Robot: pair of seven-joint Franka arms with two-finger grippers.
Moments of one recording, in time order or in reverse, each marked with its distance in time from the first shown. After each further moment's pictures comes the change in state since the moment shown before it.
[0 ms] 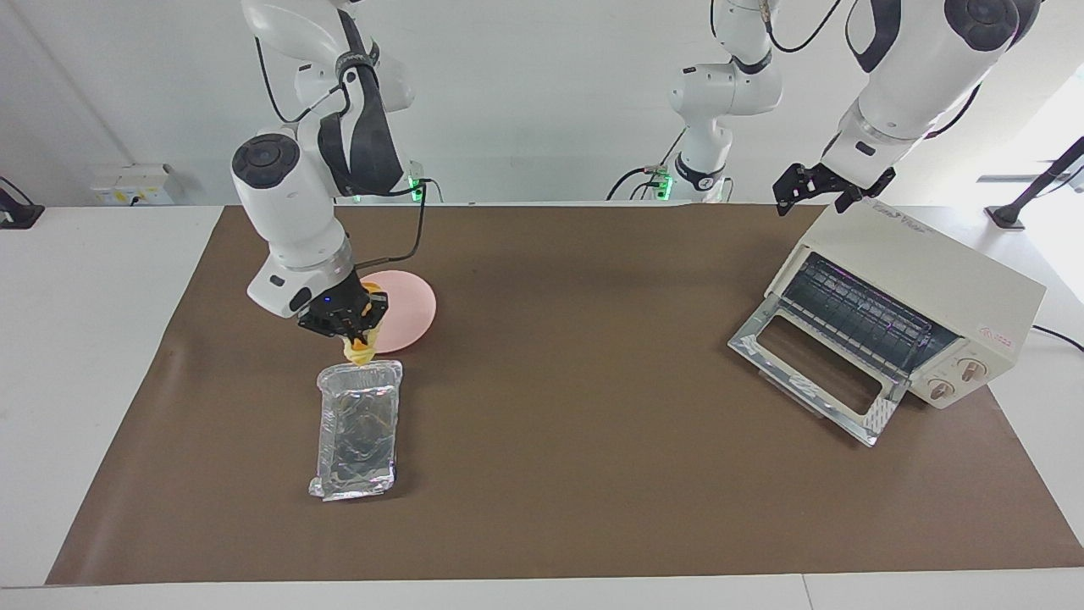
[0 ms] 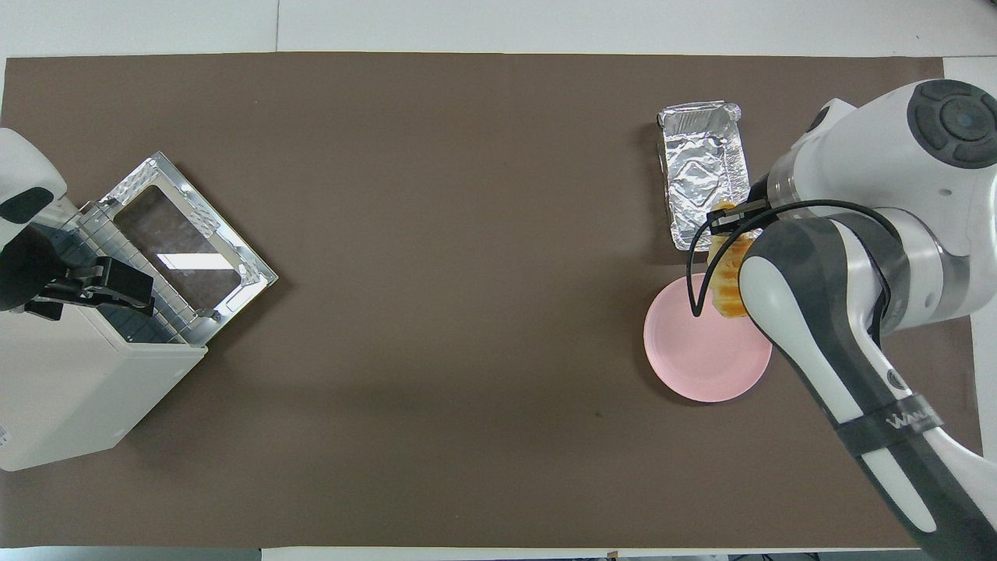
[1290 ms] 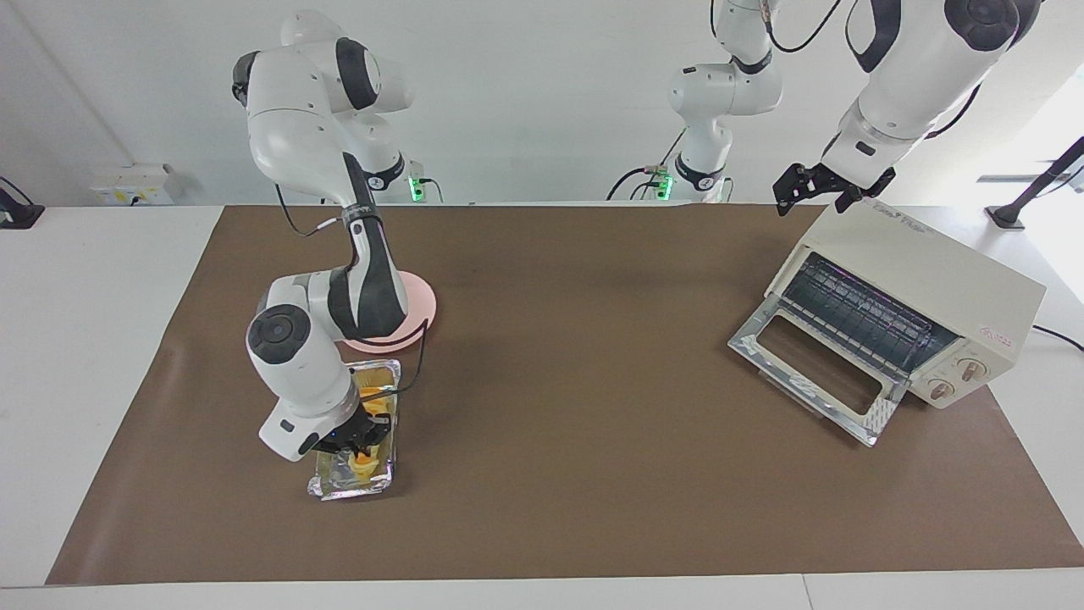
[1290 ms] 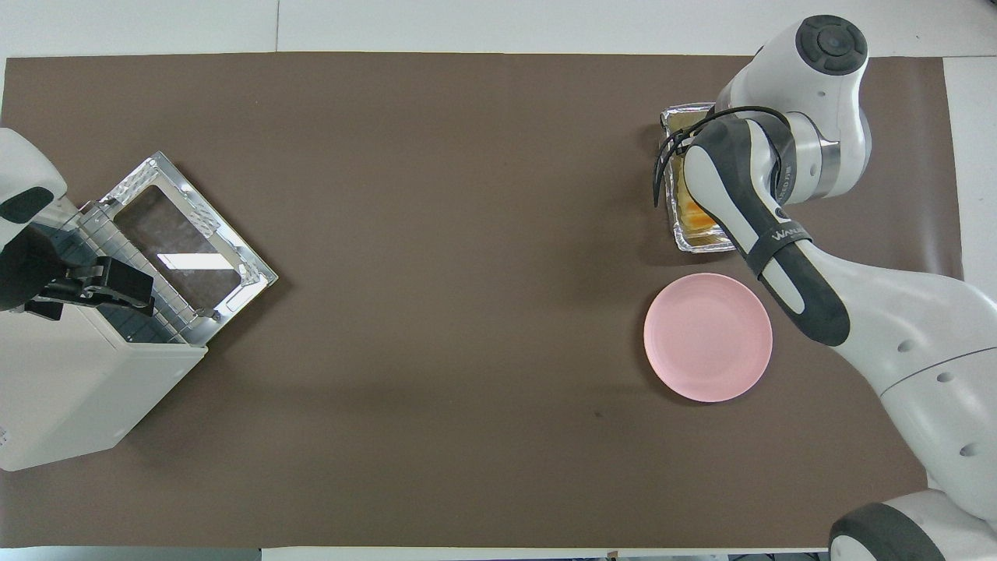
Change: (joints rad) left arm 0.000 0.000 0.000 0.000 0.000 0.000 0.000; right arm -0.008 0.487 -0.010 0.392 -0.043 0.102 0.000
